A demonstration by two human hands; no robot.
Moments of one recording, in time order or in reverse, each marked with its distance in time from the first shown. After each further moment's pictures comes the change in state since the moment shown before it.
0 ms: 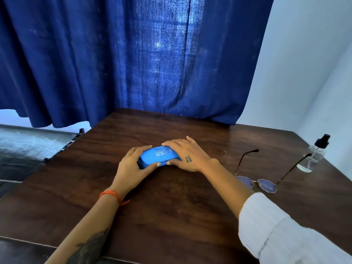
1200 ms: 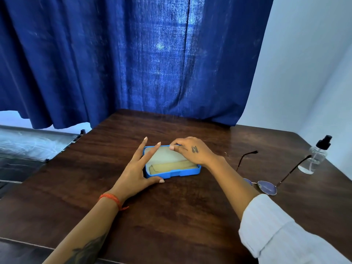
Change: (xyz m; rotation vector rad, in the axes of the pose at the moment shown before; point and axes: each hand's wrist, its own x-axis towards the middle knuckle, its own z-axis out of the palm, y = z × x) left_hand -0.004 0.008 0.000 -0.012 -0.283 0.091; right_hand -0.001 0.009 -0.019 0.239 0.052 0.134
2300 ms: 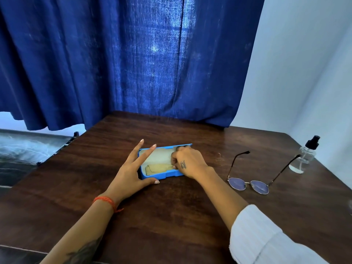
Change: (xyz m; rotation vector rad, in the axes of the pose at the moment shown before) left_hand 0.002 -0.005 0.002 0.044 0.004 -0.007; right_hand -0.017 -0.010 0.017 -0.305 -0.017 0.046
